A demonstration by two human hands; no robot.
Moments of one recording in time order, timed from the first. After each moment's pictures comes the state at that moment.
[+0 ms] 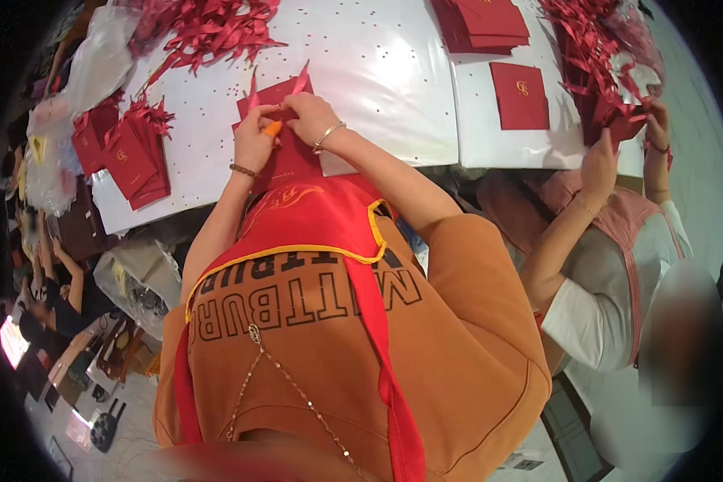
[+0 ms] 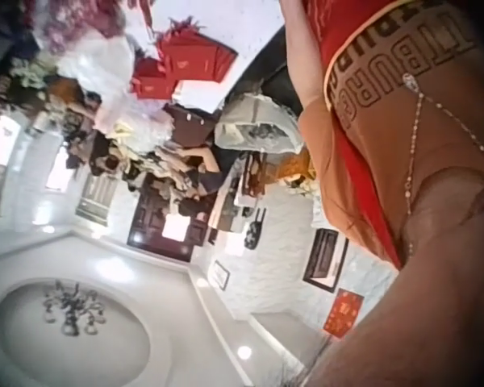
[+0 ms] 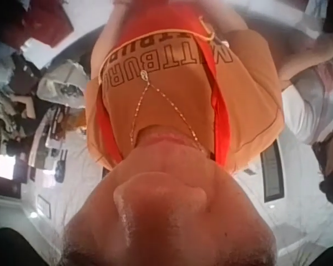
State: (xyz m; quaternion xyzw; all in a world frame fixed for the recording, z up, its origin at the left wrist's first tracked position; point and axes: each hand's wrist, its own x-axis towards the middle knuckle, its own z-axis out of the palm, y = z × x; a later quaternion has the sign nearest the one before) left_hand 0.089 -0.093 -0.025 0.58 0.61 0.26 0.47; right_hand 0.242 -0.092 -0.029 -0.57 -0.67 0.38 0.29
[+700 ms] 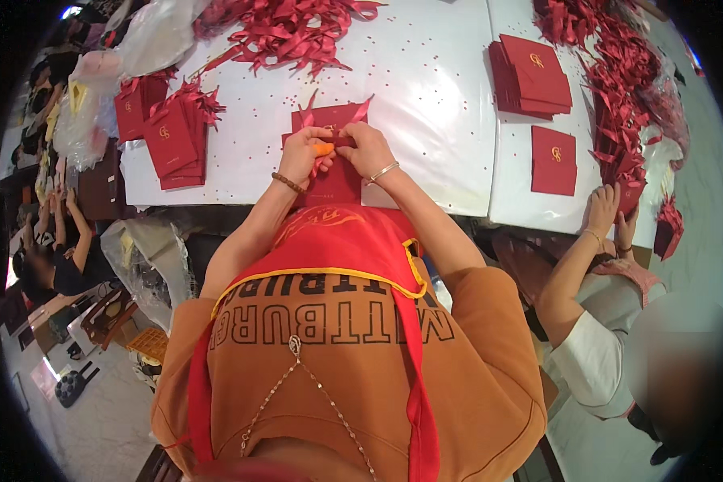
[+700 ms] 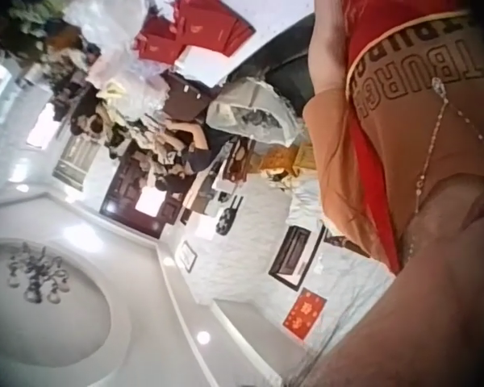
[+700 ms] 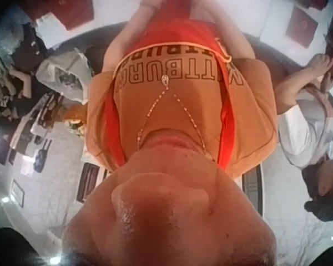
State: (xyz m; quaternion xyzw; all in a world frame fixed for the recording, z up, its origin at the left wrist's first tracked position) left_hand 0.095 -0.095 -0.003 0.36 0.58 0.33 0.65; right_hand 0.246 -0.098 -0.017 -0.56 -0.66 0.40 0.30
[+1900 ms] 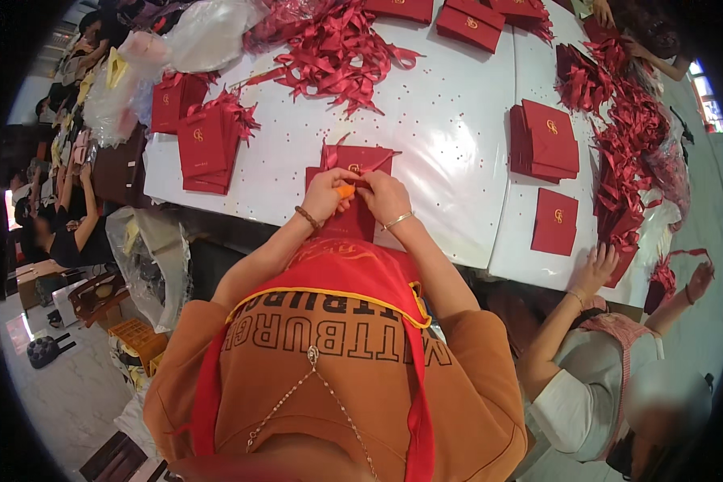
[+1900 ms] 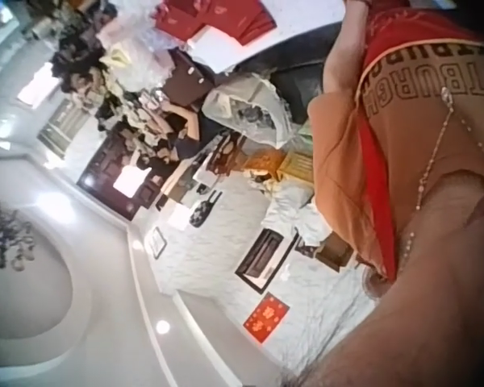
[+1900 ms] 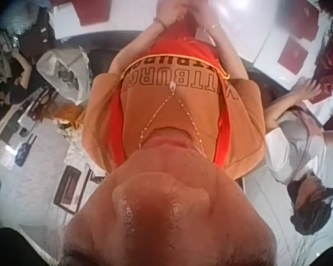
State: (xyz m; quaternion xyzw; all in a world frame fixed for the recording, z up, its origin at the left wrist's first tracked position) left_hand 0.087 -0.108 -0.003 0.43 0.58 0.30 0.62; right_hand 0.242 -0.103 -0.001 -0.56 -0.72 0.35 0.20
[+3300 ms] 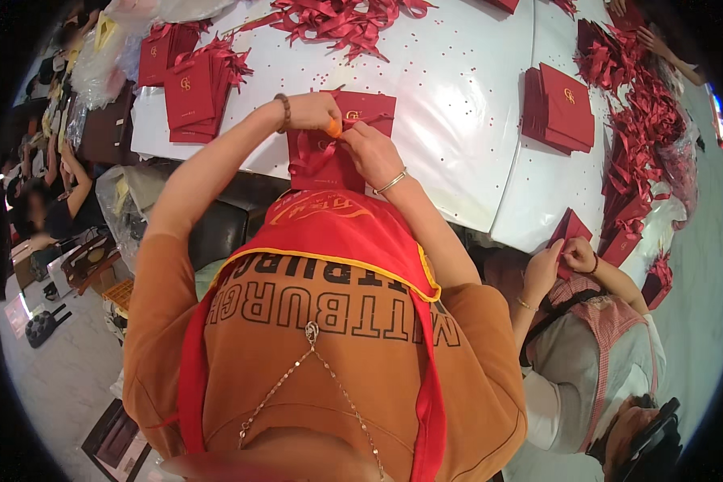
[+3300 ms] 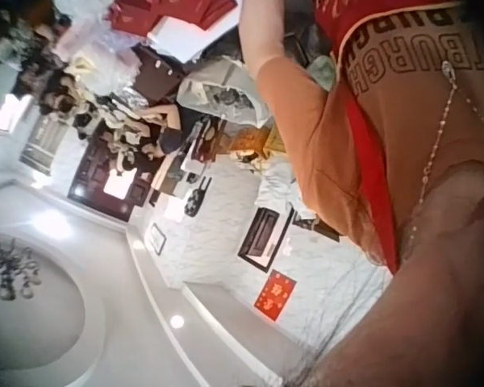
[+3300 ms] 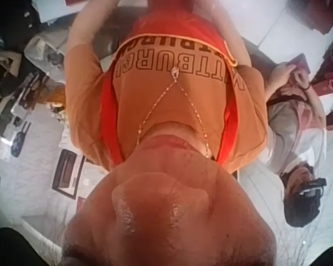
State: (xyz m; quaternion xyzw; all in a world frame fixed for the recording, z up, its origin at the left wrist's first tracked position) left_hand 0.062 -0.028 0.037 0.76 0.40 -0.11 0.50; right_hand 0.232 -0.112 -0.003 -0.40 -0.81 0.30 0.31
